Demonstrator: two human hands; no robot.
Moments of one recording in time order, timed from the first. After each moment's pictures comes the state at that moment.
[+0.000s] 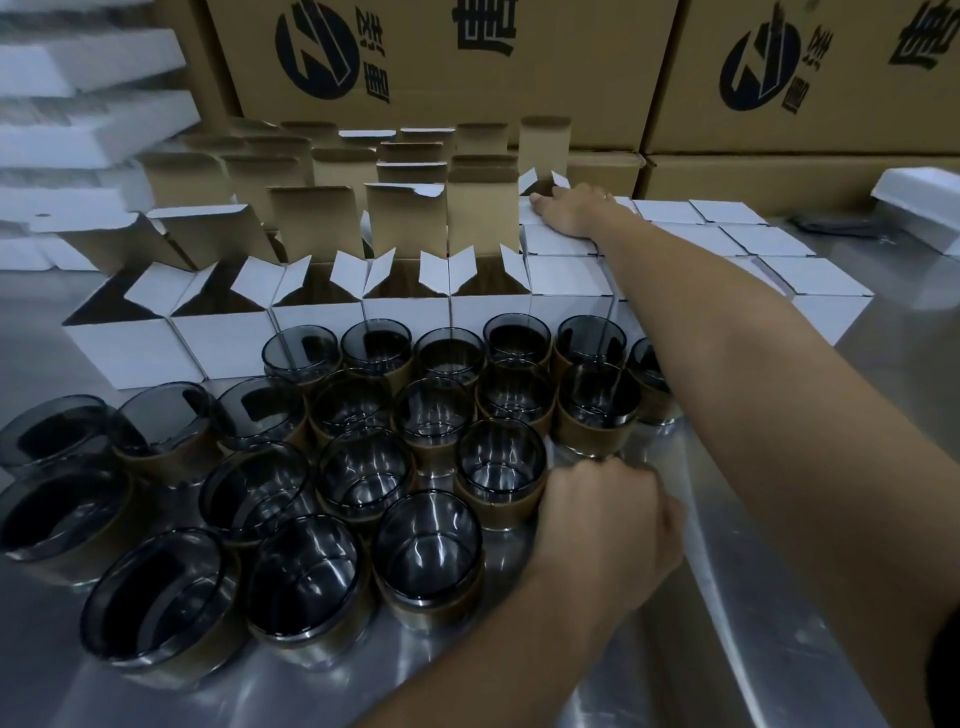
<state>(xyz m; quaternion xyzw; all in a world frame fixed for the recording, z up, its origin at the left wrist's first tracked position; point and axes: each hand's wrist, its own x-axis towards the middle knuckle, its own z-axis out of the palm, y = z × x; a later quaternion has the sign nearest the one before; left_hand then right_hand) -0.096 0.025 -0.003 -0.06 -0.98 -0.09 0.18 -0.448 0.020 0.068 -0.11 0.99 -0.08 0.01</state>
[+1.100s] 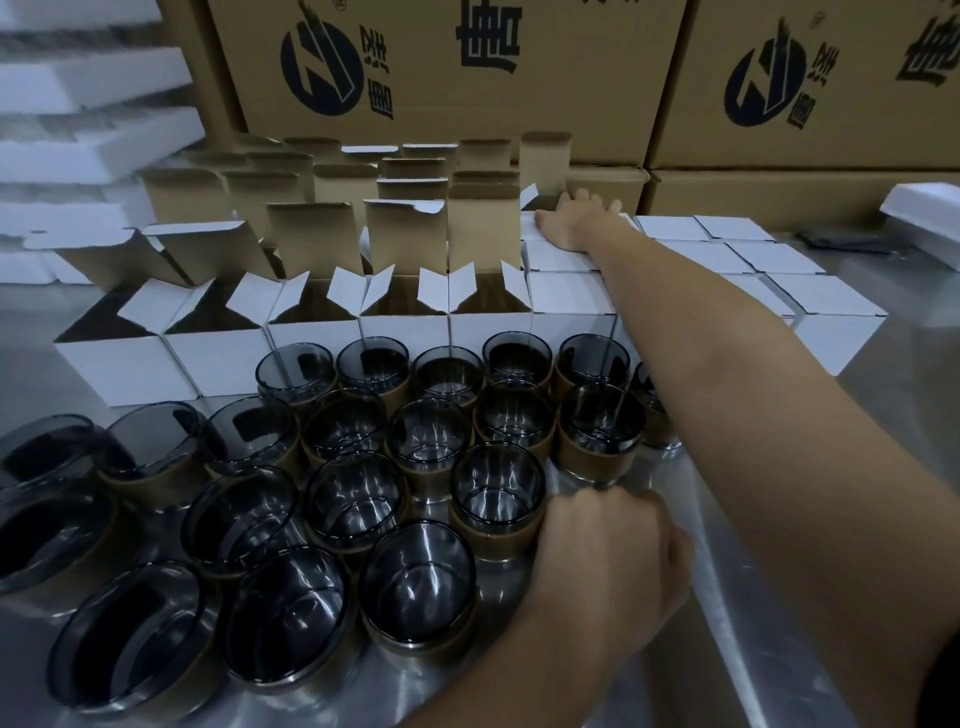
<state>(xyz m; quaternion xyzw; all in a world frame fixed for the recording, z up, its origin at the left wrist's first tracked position) -0.097 0.024 -0.005 -0.05 -0.98 -0.05 0.20 -0.452 0.013 0.071 -0.11 0.99 -0.05 -0.02</state>
